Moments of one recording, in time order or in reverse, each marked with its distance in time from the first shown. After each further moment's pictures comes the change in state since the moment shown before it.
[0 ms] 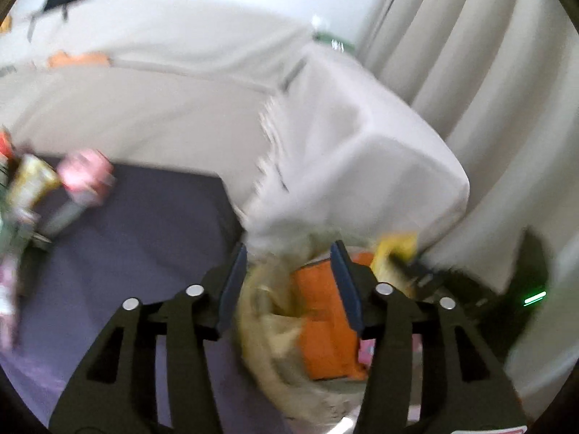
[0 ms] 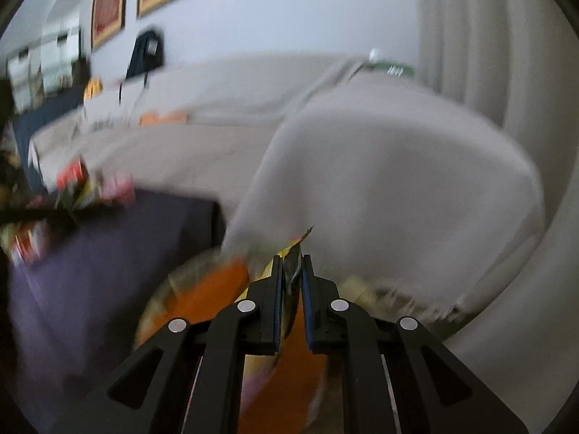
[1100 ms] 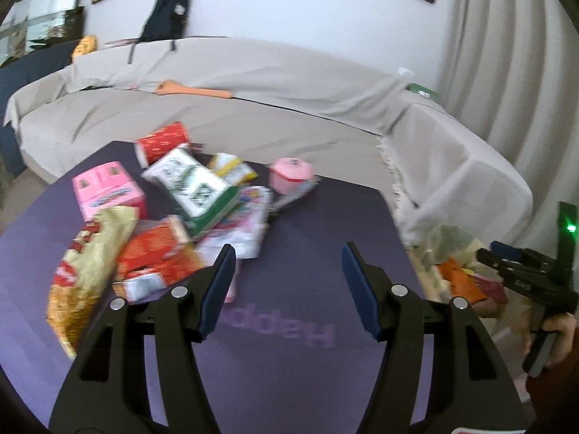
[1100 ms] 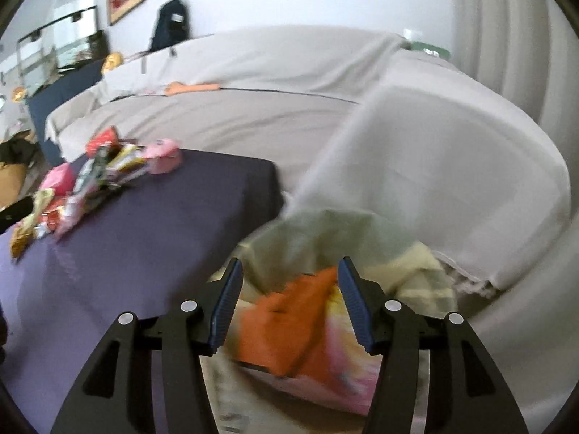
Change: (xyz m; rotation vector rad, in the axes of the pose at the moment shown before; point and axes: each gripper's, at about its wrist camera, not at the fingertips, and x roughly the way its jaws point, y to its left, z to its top) left arm -0.131 0.139 -0.075 -0.069 -0.158 0.324; right arm -0.025 0.062 0.006 -0.027 0.076 0.101
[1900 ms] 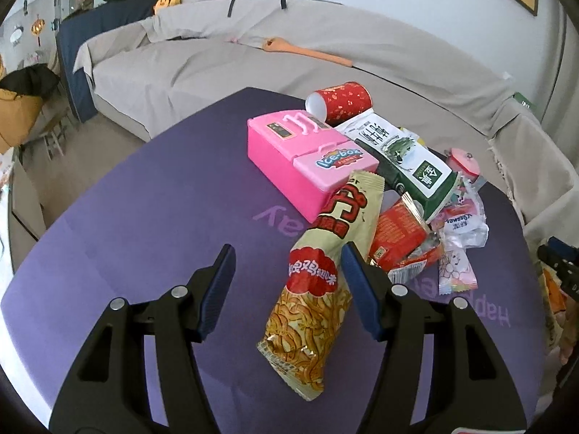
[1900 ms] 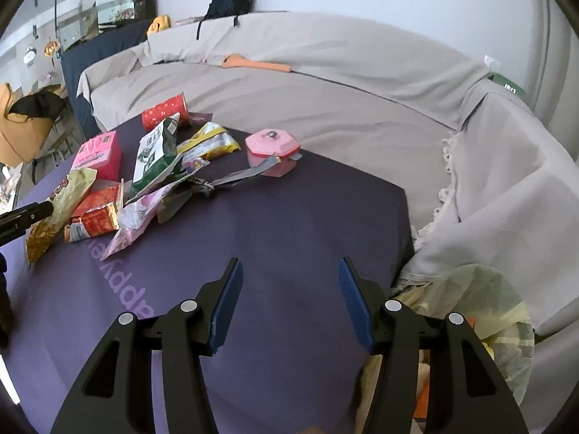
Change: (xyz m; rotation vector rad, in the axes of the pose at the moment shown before) left arm 0.006 0.171 -0.013 -0.168 0.147 0.250; right arm 0.049 0.155 0.041 -0.154 0.084 0.067
